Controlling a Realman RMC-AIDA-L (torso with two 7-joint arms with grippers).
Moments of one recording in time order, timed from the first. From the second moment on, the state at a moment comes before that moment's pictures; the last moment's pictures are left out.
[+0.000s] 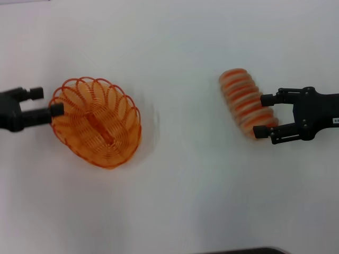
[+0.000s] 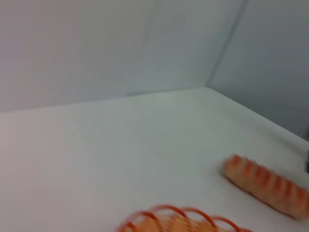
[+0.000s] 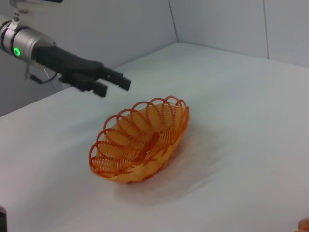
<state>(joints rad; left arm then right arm) -0.44 -2.09 0.40 0.84 2.24 1.66 -1.55 0.40 2.00 -0.70 -0.74 -2.12 -1.68 1.40</state>
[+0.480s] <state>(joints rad) -0.55 -2.07 0.54 0.88 2.31 1.43 -1.80 0.41 2.00 -0.69 -0.74 -2.11 -1.71 1.42</state>
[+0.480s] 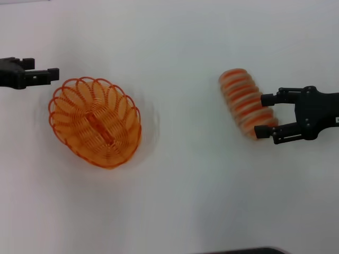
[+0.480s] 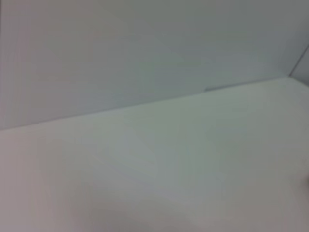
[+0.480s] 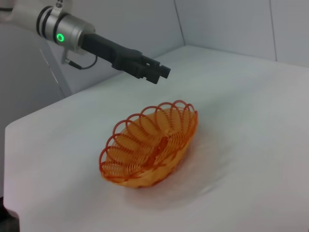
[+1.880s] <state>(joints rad) -0.68 -2.14 0.91 0.97 2.67 1.28 -1.96 0.41 2.01 -0.69 -0.78 -2.12 -1.72 1.42</state>
